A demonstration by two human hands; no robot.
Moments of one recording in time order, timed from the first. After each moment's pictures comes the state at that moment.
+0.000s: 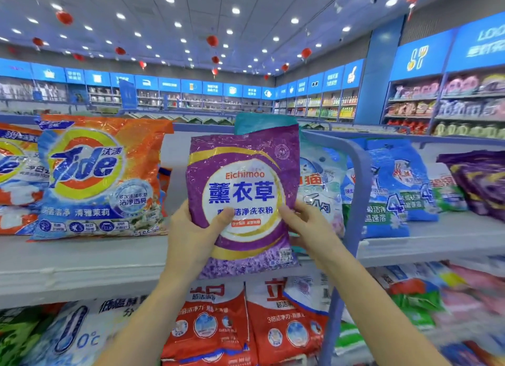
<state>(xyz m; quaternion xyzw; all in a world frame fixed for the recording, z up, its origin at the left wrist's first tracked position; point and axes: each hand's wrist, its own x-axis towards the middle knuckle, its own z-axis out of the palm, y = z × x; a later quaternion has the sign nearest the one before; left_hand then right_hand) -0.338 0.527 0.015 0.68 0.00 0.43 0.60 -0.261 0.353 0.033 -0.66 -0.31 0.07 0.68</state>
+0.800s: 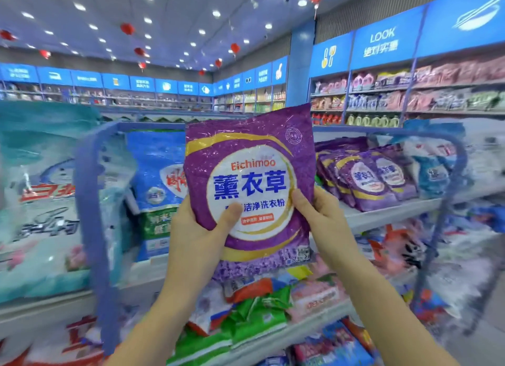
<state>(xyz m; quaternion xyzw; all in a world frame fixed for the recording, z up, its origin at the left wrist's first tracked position) -0.179 0.157 0.032 0.66 -0.09 0.39 0.63 -0.126 -0.011 0.043 -0.63 -0.29 -0.13 0.70</state>
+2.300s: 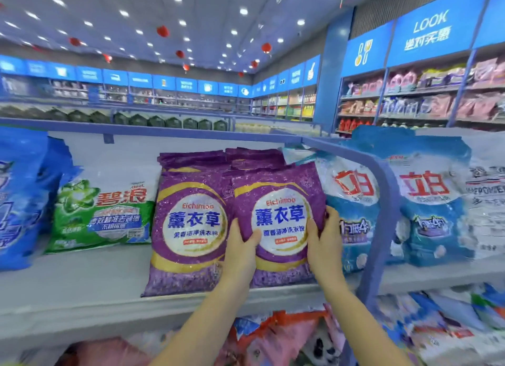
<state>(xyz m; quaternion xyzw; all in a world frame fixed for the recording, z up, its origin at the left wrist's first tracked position) 0.258 -0.358 -0.008 0.60 0.09 0.24 0.76 0.333 -0.483 -0.015 -0.73 -0.17 -0.28 0.61</state>
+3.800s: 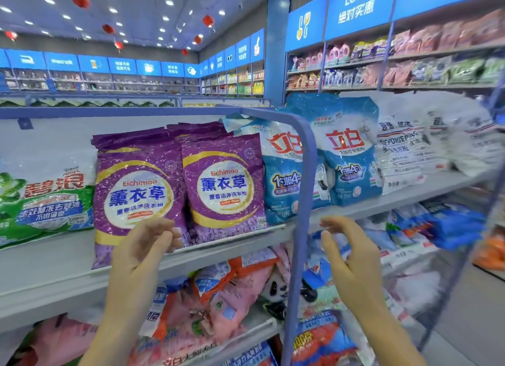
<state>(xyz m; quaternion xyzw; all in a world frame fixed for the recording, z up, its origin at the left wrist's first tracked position) 0.145 -0.334 -0.027 0.70 -0.05 0.37 0.62 0.193 -0.612 -0.036 -0.78 -0.20 -0.38 0.46</state>
